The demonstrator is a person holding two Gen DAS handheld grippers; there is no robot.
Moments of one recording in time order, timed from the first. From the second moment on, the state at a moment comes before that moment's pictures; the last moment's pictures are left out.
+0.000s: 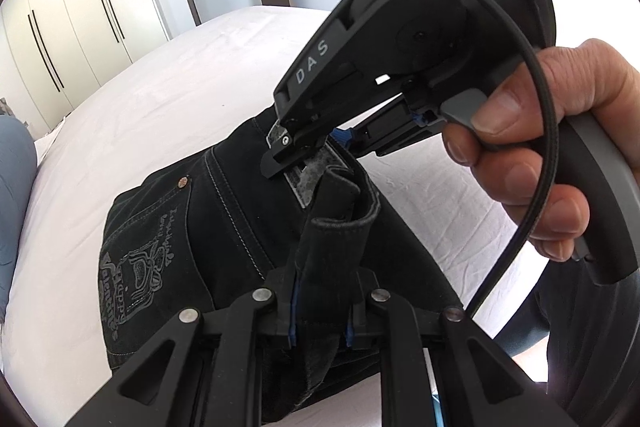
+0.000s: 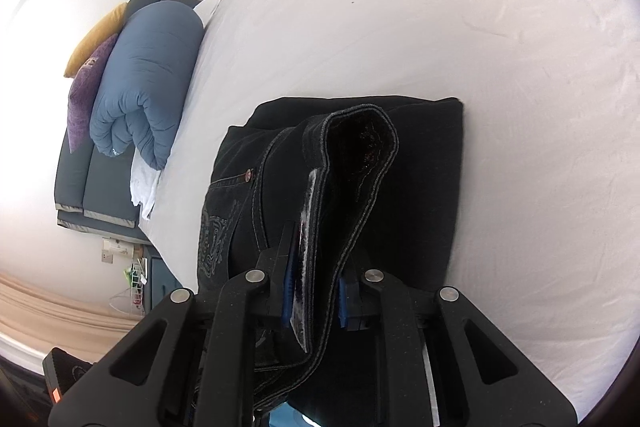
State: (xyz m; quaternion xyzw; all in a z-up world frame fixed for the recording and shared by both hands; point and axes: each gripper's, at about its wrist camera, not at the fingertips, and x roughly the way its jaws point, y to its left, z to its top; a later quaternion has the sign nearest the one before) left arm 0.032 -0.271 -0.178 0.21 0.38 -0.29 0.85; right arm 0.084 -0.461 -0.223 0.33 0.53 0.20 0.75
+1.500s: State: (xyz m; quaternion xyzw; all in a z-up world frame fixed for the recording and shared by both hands) left arm 0.124 -0.128 -0.202 0.03 0.47 -0.29 0.83; right arm 0.011 -0.439 -0.258 0.35 0.49 0.24 0.76
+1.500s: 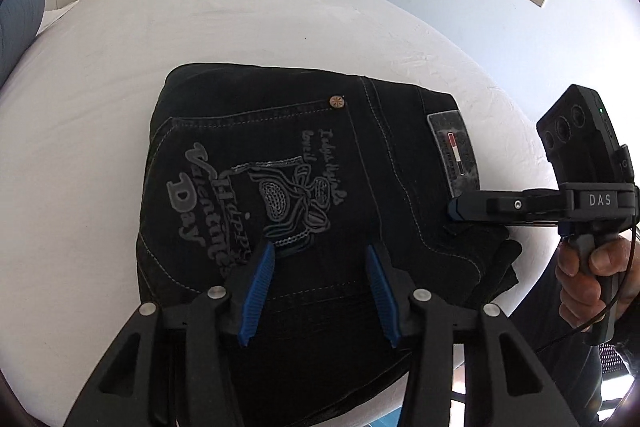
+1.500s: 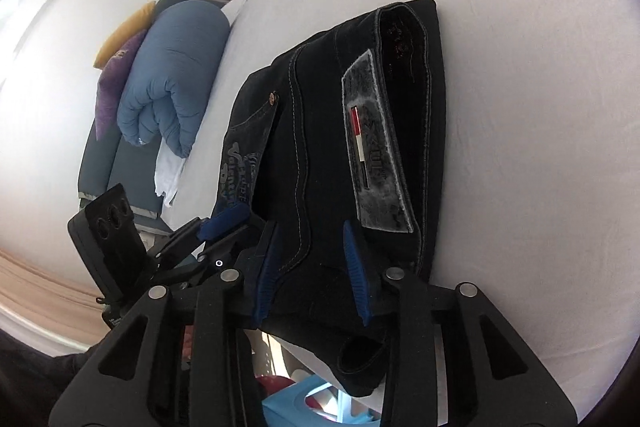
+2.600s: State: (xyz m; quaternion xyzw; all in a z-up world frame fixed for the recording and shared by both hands) left arm 0.179 -0.040 -0.168 -0.03 0.45 -0.21 0.87; right arm -0.012 -0.513 -0.226 0.38 0.49 0.16 0.77
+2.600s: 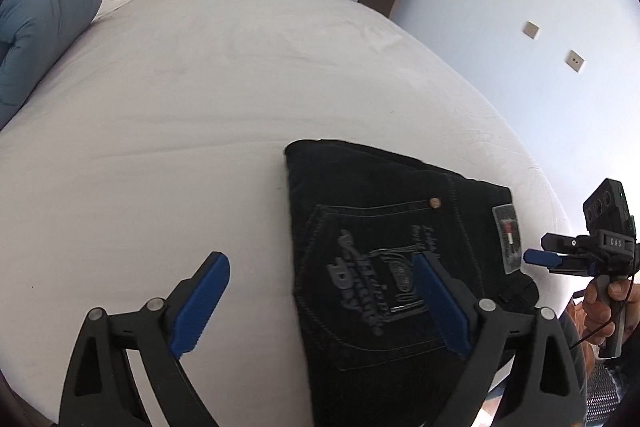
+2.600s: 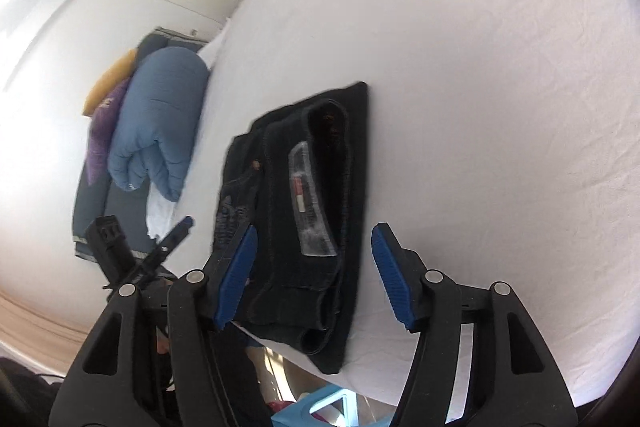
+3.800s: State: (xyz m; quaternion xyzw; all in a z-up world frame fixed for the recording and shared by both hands) left arm 0.237 -0.128 -0.143 -0.07 0.49 -0.27 0.83; right arm 0.122 -0.475 -0.141 0.23 0.47 0.16 0.83
